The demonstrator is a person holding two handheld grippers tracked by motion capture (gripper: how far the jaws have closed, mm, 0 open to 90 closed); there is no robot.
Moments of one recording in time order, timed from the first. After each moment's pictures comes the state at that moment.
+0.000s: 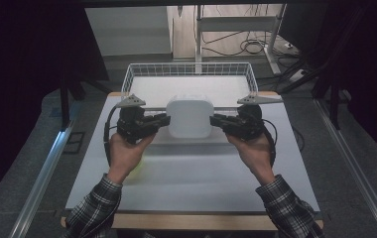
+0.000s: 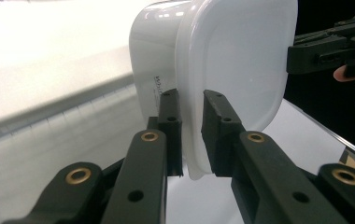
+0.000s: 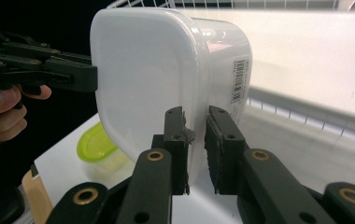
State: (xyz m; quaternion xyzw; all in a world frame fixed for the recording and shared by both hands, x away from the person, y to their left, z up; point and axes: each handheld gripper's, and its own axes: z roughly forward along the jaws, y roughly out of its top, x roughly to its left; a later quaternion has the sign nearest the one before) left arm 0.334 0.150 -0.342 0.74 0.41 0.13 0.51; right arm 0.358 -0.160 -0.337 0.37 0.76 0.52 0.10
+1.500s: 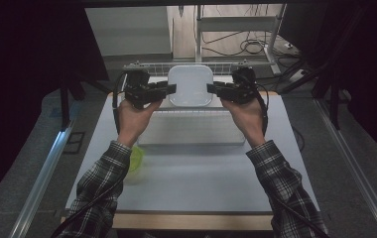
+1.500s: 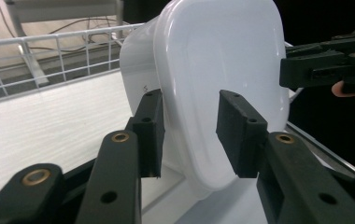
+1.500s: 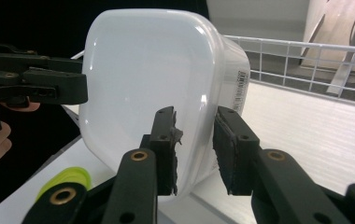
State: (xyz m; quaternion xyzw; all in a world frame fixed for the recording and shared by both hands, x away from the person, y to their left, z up) left arm 0.409 0.144 -0.314 0.72 0.42 0.15 0.52; right arm 0.431 -0.142 -0.302 0.39 0.75 0.52 0.14
